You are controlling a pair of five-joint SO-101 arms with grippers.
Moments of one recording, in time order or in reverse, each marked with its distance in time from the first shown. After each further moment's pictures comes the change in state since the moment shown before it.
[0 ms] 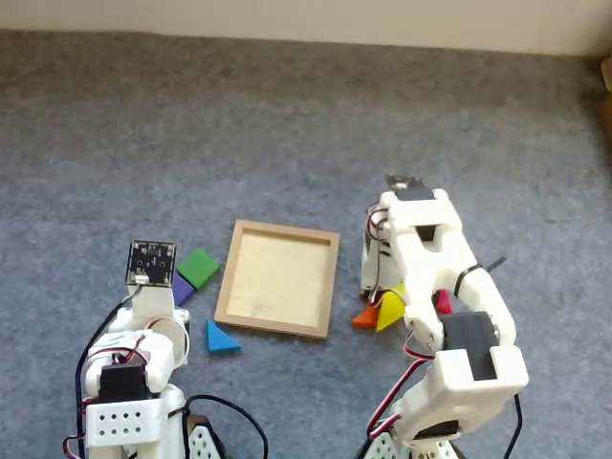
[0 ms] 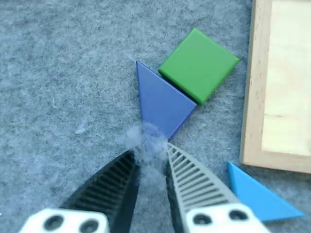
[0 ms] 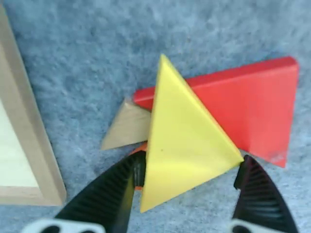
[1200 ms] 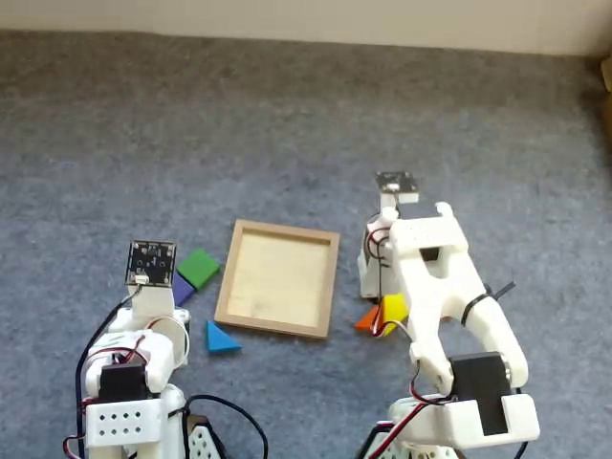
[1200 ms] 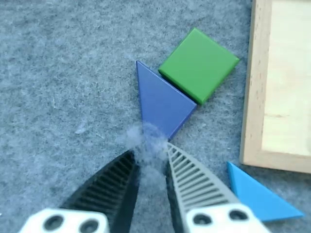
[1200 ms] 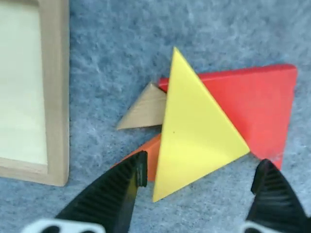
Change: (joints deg) left arm 0.0 0.0 0.0 0.0 0.0; right arm -1.8 -13.7 9.2 -4.5 6.5
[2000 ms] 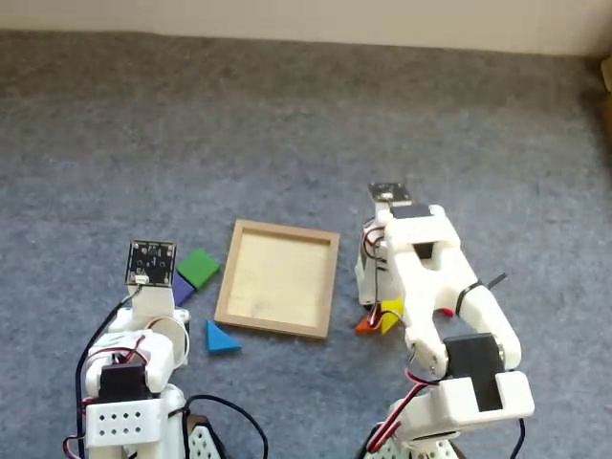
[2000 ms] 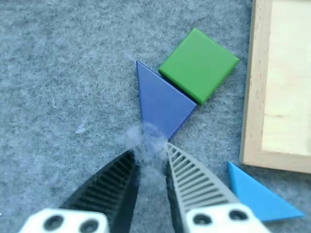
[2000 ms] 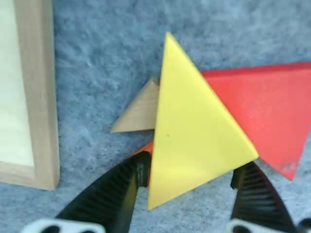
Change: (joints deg) left arm 0.0 0.0 0.0 0.0 0.0; right arm -0.1 6.5 -0.2 -1.0 0.9
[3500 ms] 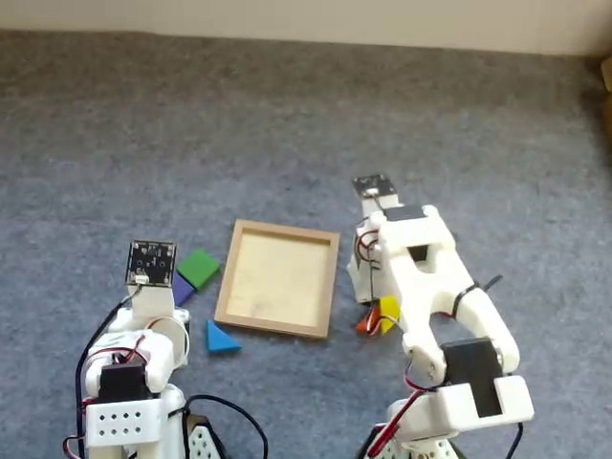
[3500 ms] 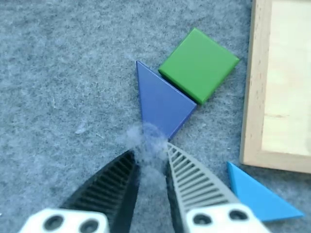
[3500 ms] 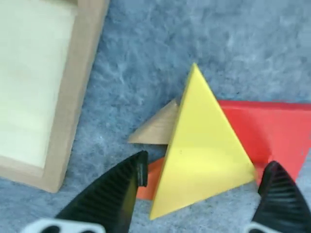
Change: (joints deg) left arm 0.0 0.0 0.0 0.0 0.0; right arm -2.2 -2.1 0.3 -3.7 6.1
